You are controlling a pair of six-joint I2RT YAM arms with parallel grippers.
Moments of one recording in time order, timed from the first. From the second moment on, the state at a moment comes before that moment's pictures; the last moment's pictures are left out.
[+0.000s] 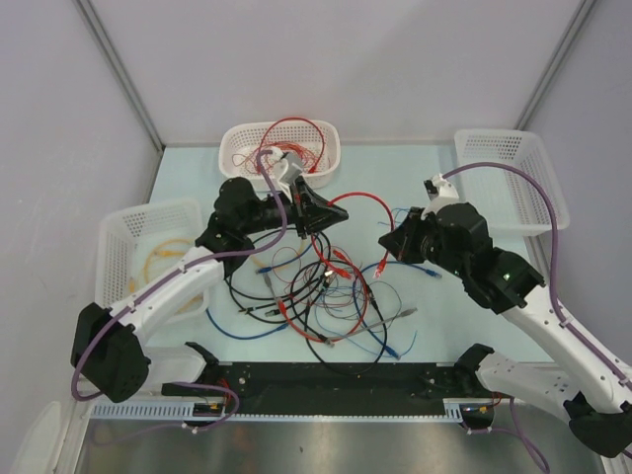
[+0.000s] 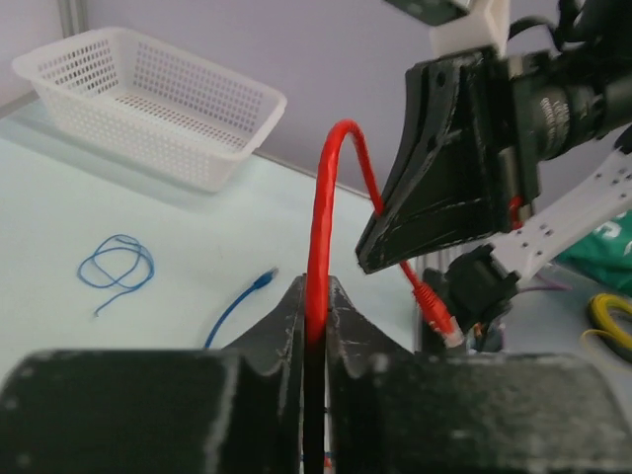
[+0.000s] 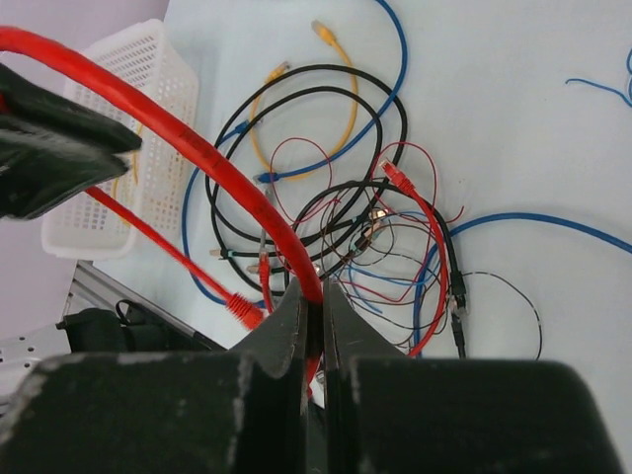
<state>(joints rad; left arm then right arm) -0.58 1.25 0.96 0.41 0.76 -0.40 0.71 0.91 1.08 -0.59 0.04 0.64</state>
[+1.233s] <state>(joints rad) -0.24 2.27 2.23 -0.22 -0.23 -0.39 0.58 0.99 1.08 -0.67 0.31 0.51</state>
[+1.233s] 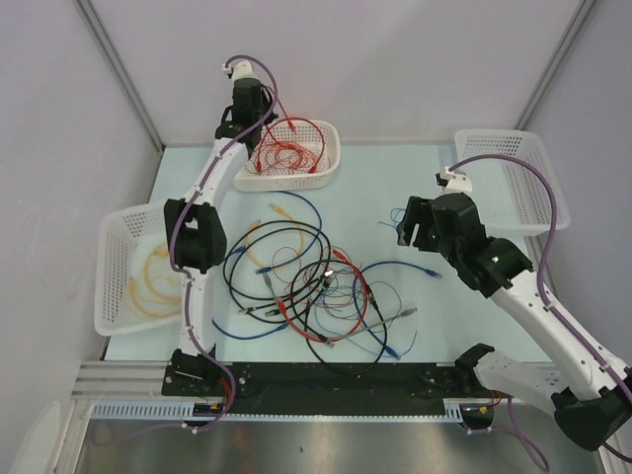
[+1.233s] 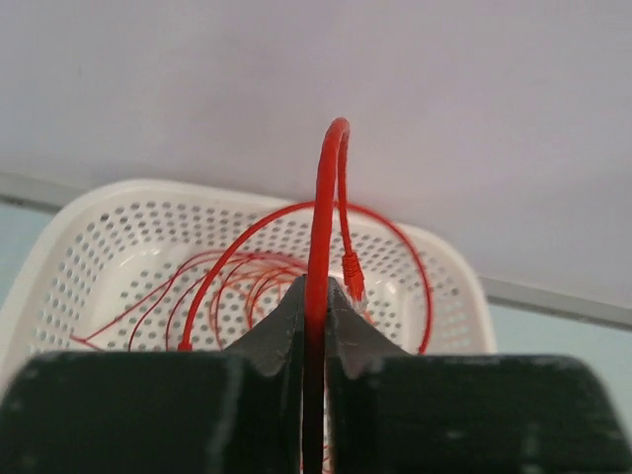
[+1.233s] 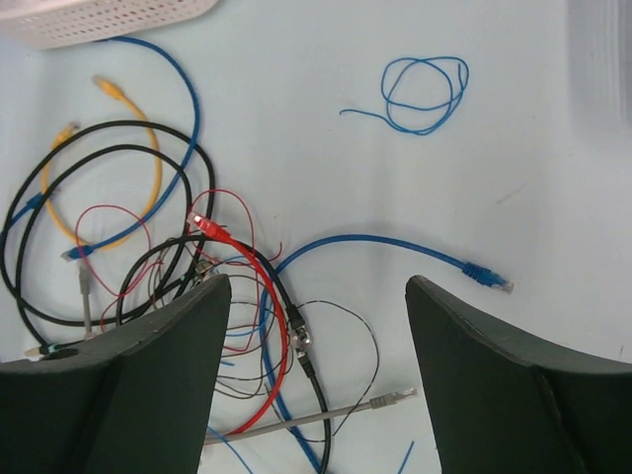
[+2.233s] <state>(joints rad) -0.59 1.13 0.98 -0.20 -0.14 -0.54 0.54 0.97 0.87 -0.58 0.20 0.62</state>
